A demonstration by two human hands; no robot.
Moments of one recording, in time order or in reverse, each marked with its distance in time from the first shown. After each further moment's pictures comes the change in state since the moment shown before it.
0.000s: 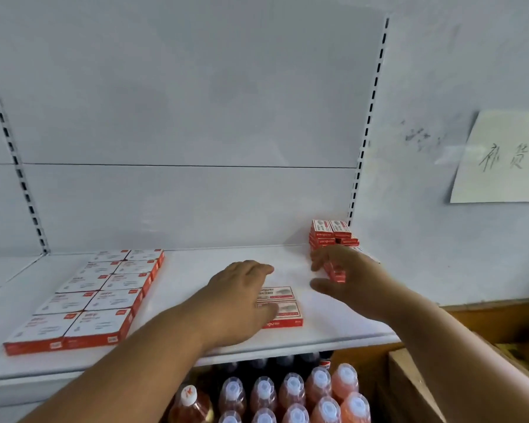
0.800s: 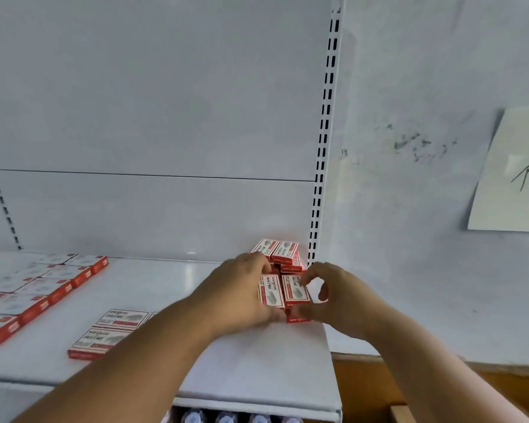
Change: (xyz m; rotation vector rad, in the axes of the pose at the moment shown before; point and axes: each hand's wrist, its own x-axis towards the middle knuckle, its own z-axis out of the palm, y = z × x) left_hand 0.142 0.130 0.035 -0.006 0.193 -0.259; right_hand 0.042 0.144 -0.072 0.008 -0.161 0.015
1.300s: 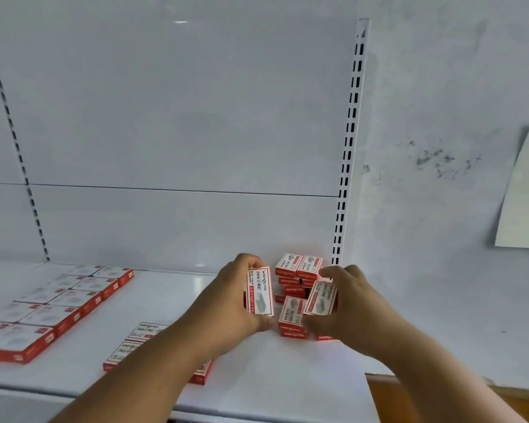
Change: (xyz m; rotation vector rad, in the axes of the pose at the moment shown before) left_hand -0.036 -0.031 -0.024 -0.416 0.127 -0.075; right_hand -0.004 -0.038 0.005 0.009 0.081 0.053
